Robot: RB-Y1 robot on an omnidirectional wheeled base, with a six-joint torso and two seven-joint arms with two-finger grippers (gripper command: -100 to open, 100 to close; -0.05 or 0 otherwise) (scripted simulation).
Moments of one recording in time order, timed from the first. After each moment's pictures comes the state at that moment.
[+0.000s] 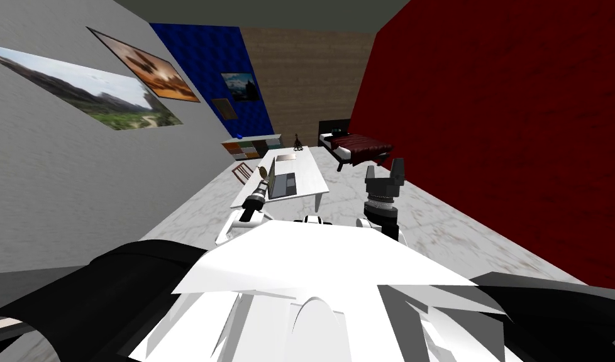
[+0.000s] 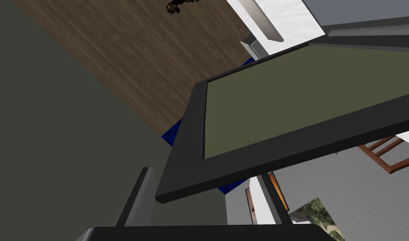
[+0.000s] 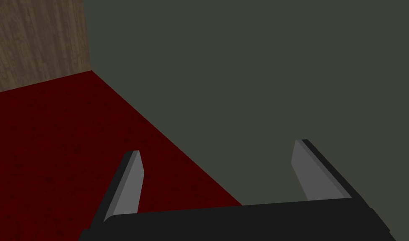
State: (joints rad) left arm 0.52 0.34 0.07 -2.30 -0.28 0.30 -0.08; right arm 0.53 -0.03 0.02 -2.35 0.10 -0.52 -0.15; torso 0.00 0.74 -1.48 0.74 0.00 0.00
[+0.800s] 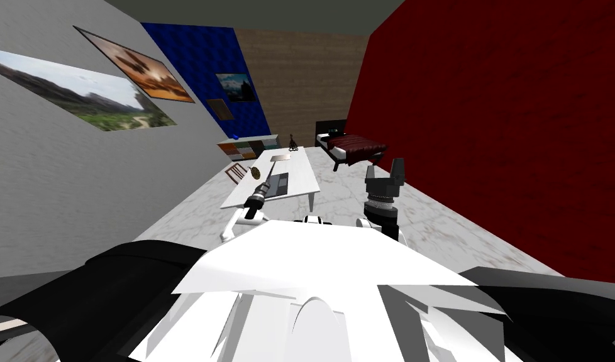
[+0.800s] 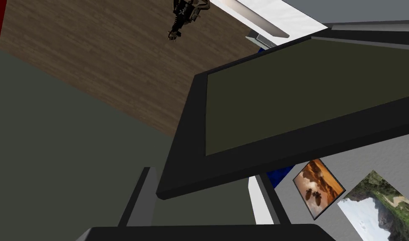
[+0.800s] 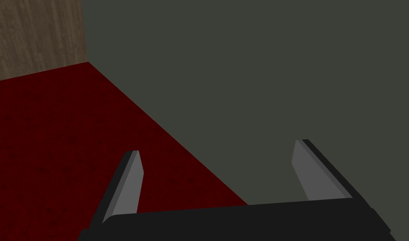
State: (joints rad) left arm 0.46 0.39 0.09 -2.13 -0.41 0.22 -0.21; right arm 0.53 -0.03 0.02 -2.35 0.10 -0.52 -0.15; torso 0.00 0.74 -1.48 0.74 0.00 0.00
